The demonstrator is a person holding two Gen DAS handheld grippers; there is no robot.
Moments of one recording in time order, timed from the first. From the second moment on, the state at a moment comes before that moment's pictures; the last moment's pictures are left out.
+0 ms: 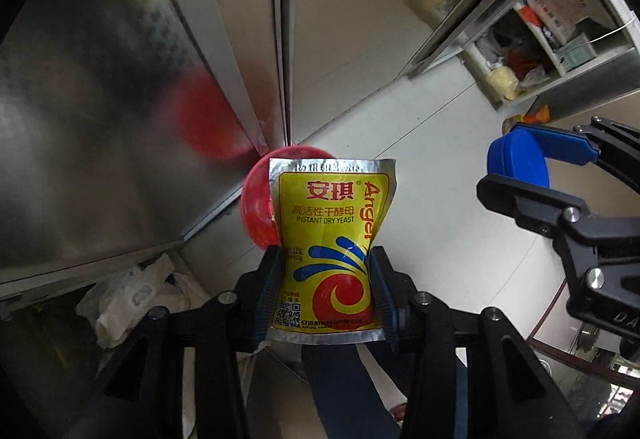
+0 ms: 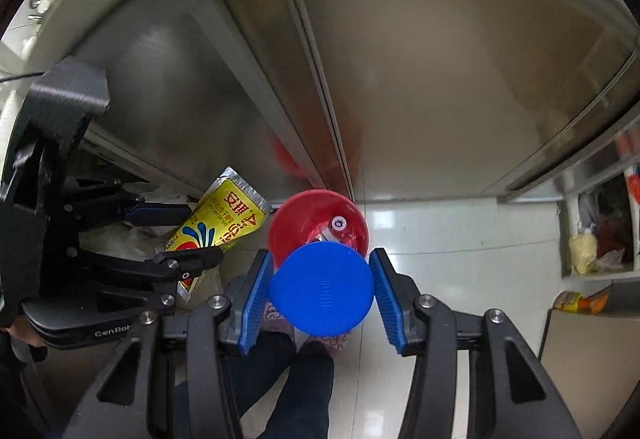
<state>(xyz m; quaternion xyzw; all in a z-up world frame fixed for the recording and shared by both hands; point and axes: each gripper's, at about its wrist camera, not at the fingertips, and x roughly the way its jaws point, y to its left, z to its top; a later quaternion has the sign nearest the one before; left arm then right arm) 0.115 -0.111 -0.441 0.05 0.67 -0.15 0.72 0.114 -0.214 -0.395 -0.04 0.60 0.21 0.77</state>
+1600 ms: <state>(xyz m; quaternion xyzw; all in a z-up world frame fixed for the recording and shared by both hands) 0.128 -0.056 -0.496 0.00 0.67 -0.09 0.74 0.135 -0.187 -0.479 -0.07 0.62 0.23 0.74</state>
